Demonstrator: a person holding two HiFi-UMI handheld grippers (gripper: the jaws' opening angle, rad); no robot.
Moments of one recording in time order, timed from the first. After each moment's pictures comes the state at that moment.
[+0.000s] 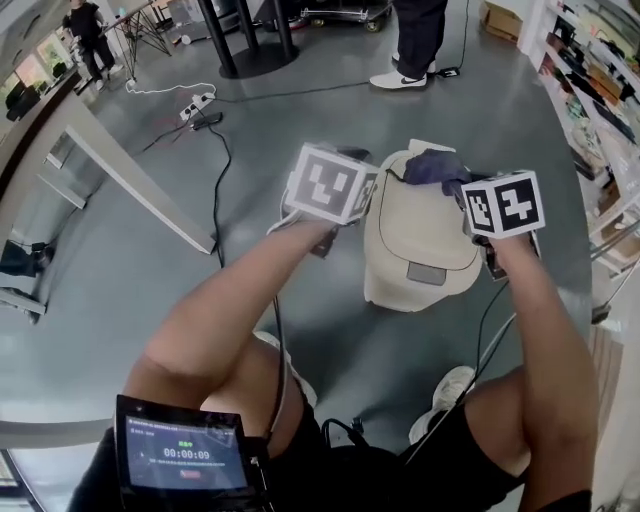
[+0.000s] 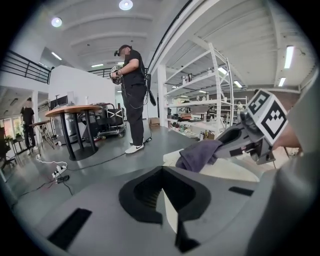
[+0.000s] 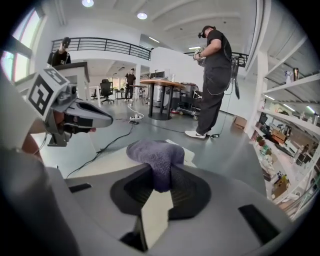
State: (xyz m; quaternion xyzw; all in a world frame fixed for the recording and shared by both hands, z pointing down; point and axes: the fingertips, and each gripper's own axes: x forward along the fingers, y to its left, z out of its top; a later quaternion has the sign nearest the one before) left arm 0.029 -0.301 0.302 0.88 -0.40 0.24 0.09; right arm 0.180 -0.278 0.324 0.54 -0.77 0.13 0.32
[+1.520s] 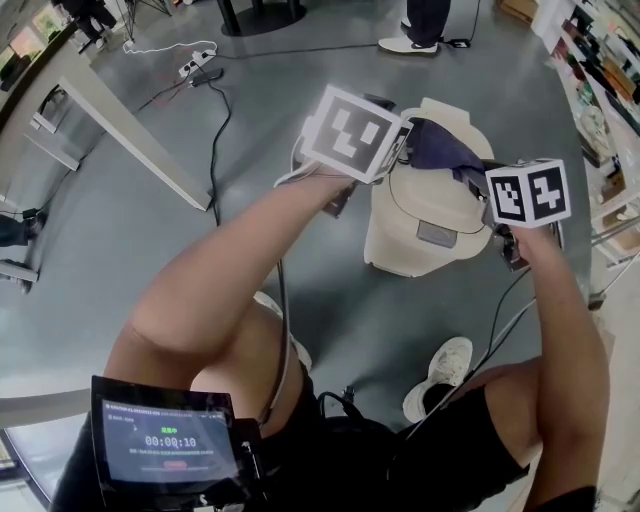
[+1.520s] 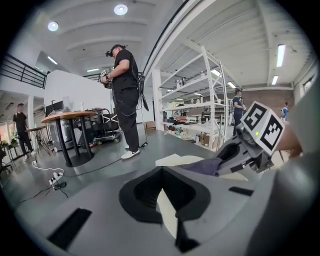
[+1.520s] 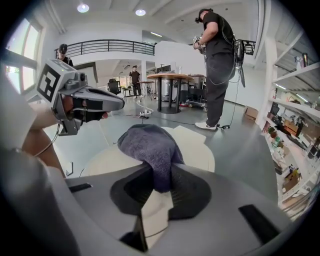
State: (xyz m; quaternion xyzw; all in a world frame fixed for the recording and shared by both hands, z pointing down) left arm 0.040 -0.283 0.276 0.89 -0.40 0.23 0.05; right arm 0.170 -0.239 0.352 0.47 -0.80 0.18 0.33
